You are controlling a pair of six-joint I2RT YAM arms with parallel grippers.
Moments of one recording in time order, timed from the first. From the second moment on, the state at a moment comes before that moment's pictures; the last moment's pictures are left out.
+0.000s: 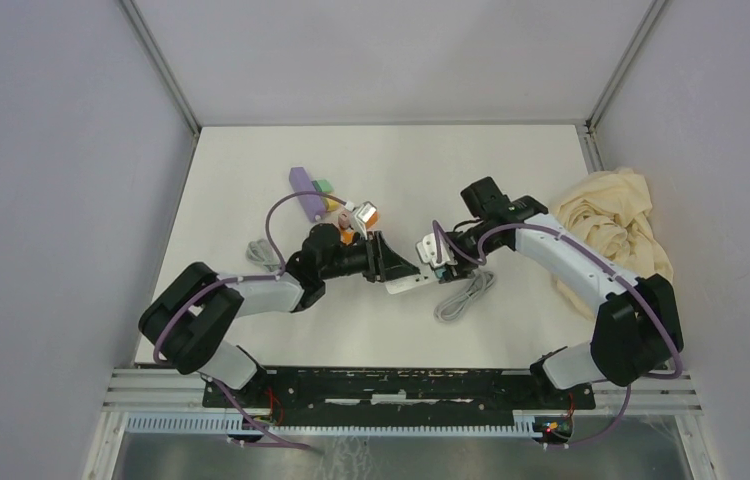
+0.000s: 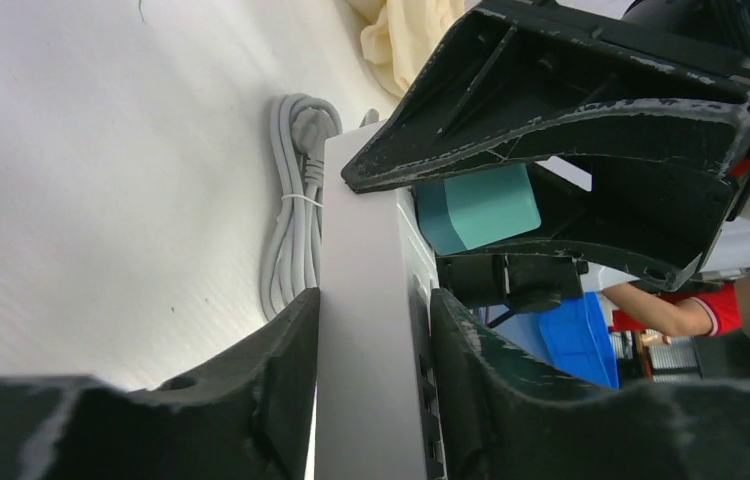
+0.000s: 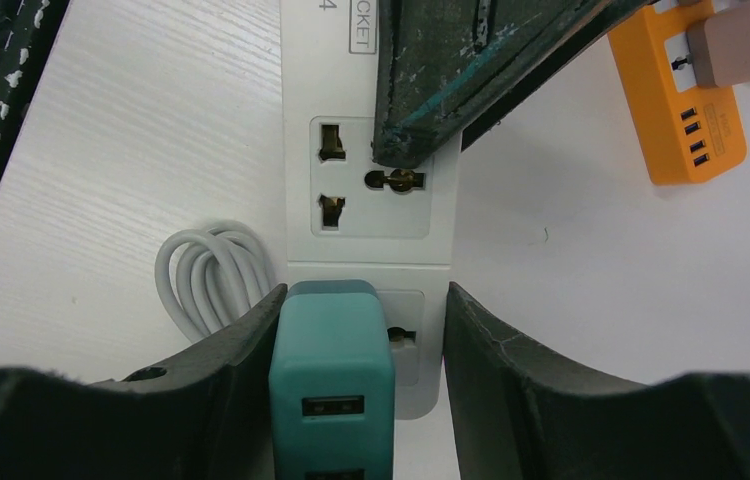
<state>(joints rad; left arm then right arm) -0.70 1.51 0.54 0.79 0.56 -0.88 0.47 1.45 1.10 -0.88 -0.74 -1.43</state>
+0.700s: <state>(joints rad) -0.68 1.66 0.64 0.70 0.81 -0.83 0.47 1.41 1.05 -0.86 -0.71 -1.50</state>
